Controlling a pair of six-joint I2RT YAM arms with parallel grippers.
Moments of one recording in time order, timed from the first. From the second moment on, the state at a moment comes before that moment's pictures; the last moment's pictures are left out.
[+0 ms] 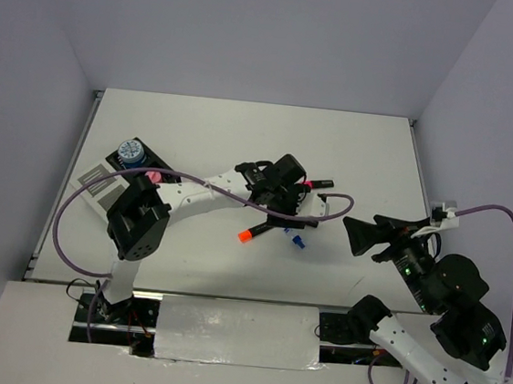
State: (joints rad) left arm -0.91 1.95 1.59 -0.59 0.25 0.71; right arm 0.70 0.31 0.98 -0.72 0.30 0.47
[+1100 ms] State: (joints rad) left arm -0.90 2.16 1.67 -0.62 0.32 0.78; right arm 0.70 0.30 0.95 -0.72 0.27 0.46
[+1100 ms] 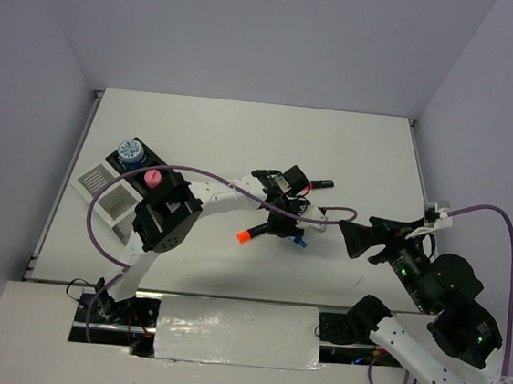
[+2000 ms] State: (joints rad) left arm -0.94 2.16 1.68 -0.59 0.34 0.78; right arm 0.70 0.31 0.94 -0.72 0.25 0.46
